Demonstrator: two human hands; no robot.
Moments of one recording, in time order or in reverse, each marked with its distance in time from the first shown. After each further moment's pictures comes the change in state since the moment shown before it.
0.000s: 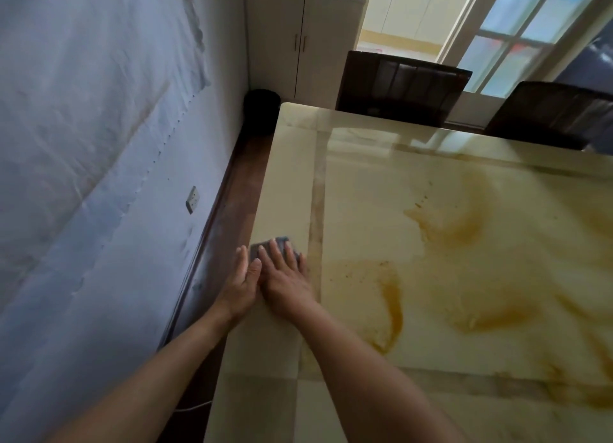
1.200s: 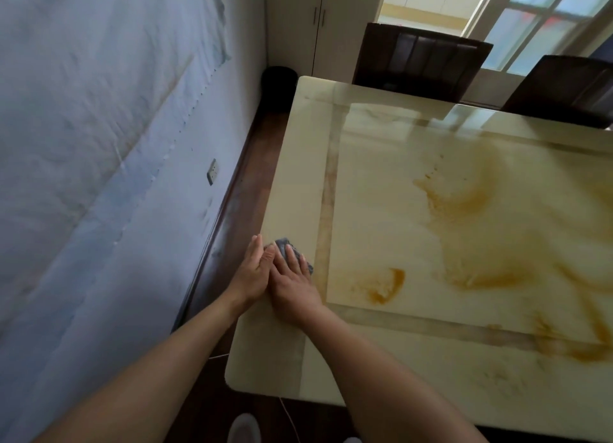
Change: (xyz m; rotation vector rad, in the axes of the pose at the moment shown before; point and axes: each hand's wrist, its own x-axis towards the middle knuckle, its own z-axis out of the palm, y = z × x) left_hand -0.064 -0.023 0.007 -0.003 -0.035 -0.031; right_hand -0.087 -0.022 0.038 -0.016 -0.059 -0.108
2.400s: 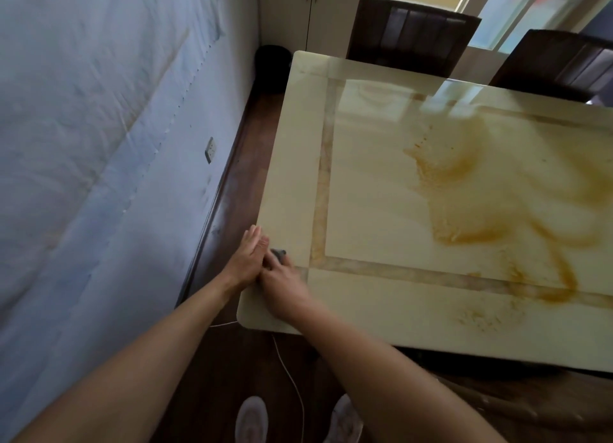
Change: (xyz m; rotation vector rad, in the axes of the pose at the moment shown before) left_hand -0.052 -0.027 -0.003 0.125 -0.071 0.007; right_hand -0.062 -0.043 0.032 -0.128 0.001 -0.097
